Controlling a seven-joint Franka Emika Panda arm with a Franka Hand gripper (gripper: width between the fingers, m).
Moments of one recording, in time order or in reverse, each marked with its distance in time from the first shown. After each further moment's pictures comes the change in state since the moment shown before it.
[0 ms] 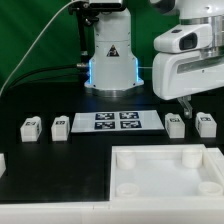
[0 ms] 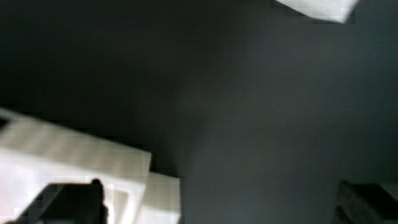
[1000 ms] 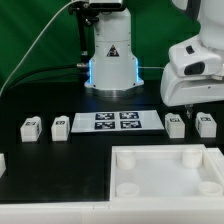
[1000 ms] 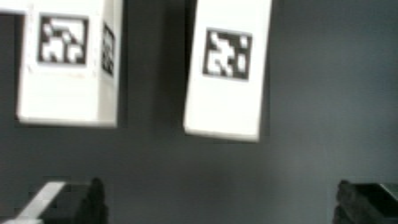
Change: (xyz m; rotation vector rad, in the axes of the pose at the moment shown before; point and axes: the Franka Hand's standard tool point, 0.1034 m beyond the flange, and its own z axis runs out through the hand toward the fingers) arm -0.036 -0.020 0.018 0.017 -0.595 0.176
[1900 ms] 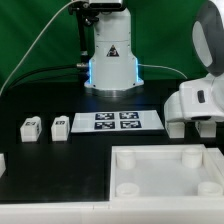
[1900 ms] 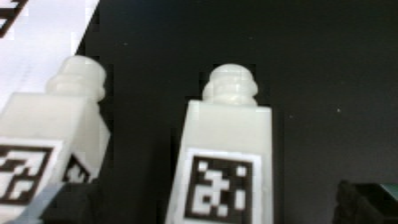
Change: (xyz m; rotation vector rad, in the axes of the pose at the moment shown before) arm -0.013 -0.008 0.048 -0.037 -0.382 0.044
